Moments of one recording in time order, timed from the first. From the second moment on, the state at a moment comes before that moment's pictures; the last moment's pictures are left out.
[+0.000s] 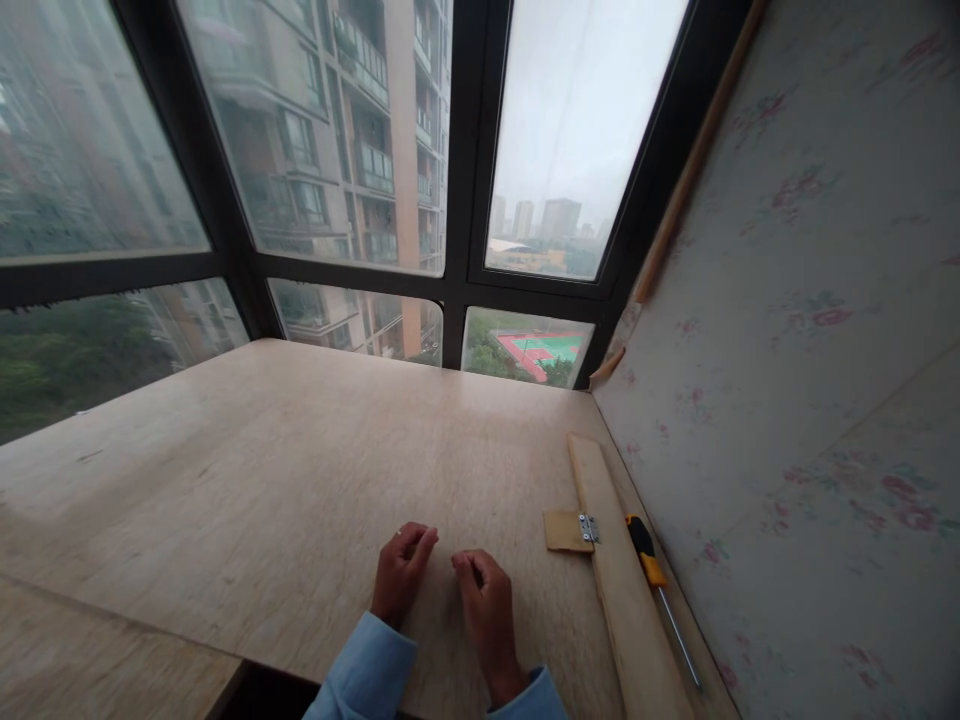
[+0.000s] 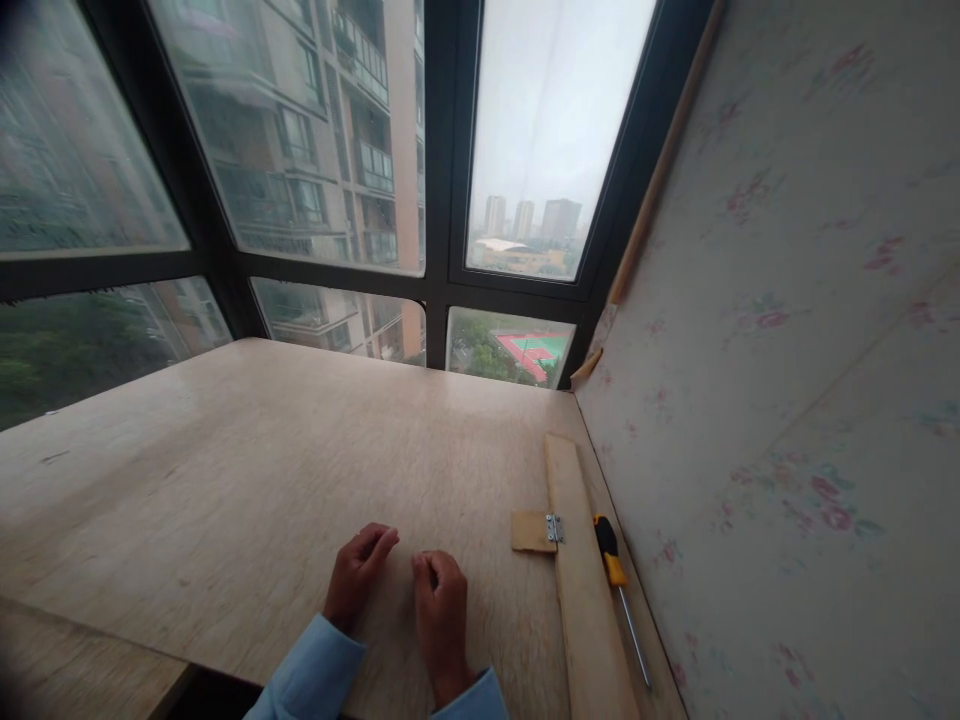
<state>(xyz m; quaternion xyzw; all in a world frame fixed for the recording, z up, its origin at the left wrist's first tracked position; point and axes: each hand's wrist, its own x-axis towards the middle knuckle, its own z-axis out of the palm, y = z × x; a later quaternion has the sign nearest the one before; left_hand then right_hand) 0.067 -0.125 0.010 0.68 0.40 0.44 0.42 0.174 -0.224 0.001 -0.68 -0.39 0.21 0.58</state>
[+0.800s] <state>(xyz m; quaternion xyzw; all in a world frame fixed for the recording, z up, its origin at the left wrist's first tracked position) 0.071 -0.123 0.013 0.59 0.46 0.50 0.43 0.187 -0.247 0.040 -0.33 -0.52 0.67 0.42</state>
